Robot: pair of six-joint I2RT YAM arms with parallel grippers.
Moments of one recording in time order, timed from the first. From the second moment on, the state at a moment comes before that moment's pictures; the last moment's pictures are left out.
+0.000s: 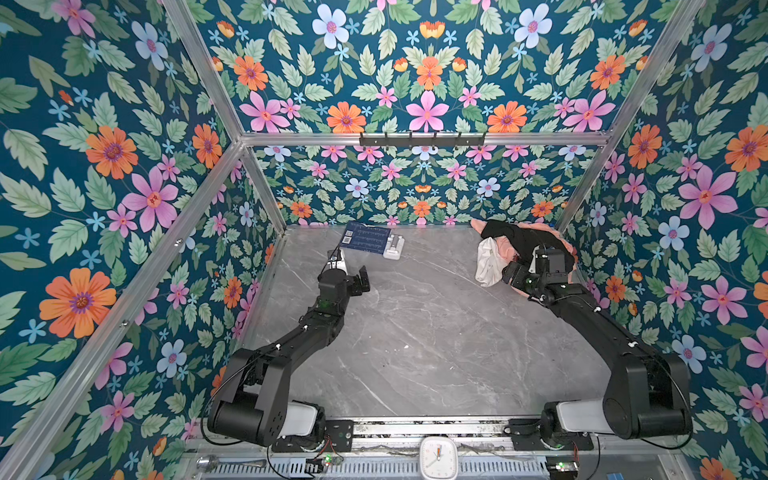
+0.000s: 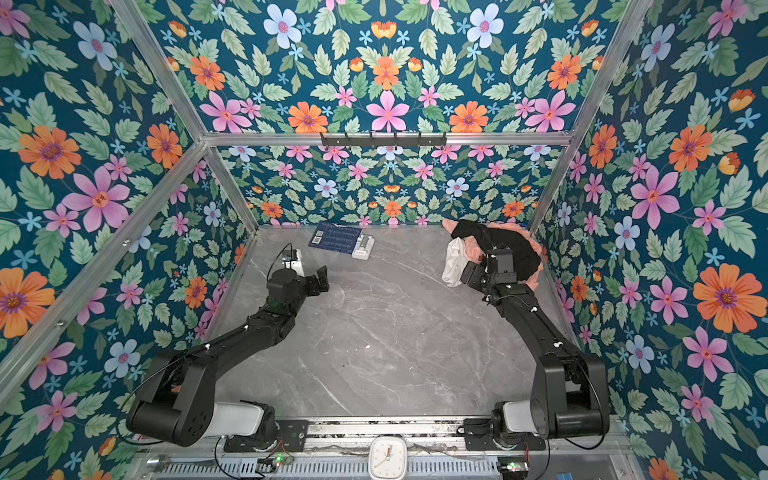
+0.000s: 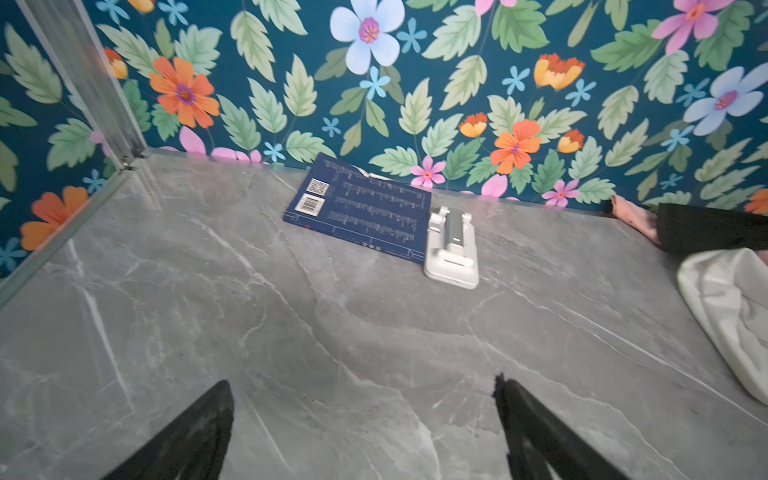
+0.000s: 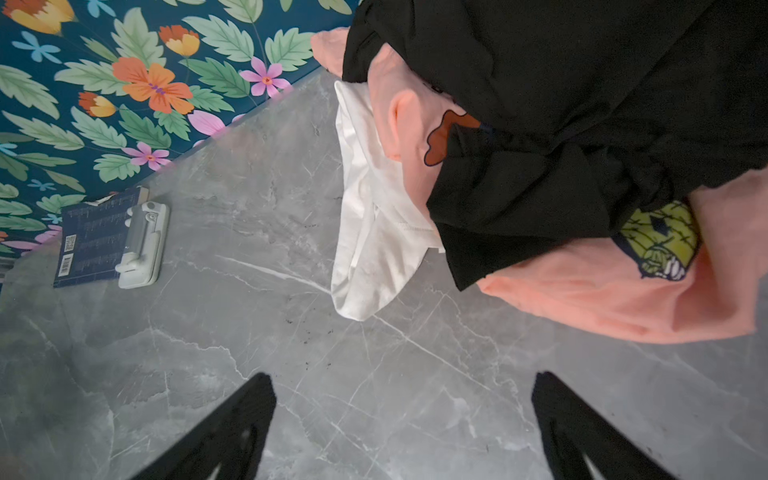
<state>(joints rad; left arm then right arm) -0.30 1.39 0.63 0.41 -0.17 -0.25 0.05 1.40 0.95 -0.31 -0.02 0.52</state>
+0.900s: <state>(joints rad) -0.48 1.59 0.83 0.35 -0.06 -0.36 0.06 1.86 1.38 -0.61 -0.29 0.73</state>
